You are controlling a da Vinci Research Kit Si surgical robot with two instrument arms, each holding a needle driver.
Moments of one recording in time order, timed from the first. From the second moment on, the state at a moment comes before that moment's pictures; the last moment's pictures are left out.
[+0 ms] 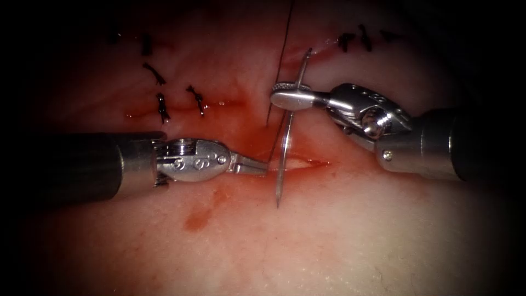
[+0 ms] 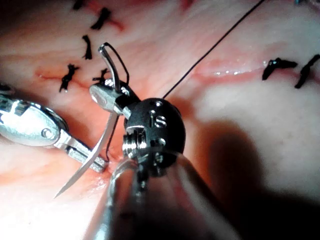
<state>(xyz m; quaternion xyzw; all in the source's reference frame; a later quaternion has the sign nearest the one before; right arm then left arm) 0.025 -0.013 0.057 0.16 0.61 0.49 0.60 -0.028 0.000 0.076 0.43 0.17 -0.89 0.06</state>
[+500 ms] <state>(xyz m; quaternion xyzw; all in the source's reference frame) 0.025 -0.012 0.058 0.04 0.65 0.38 0.66 -0.025 0.000 0.081 0.26 0.21 -0.94 0.09</state>
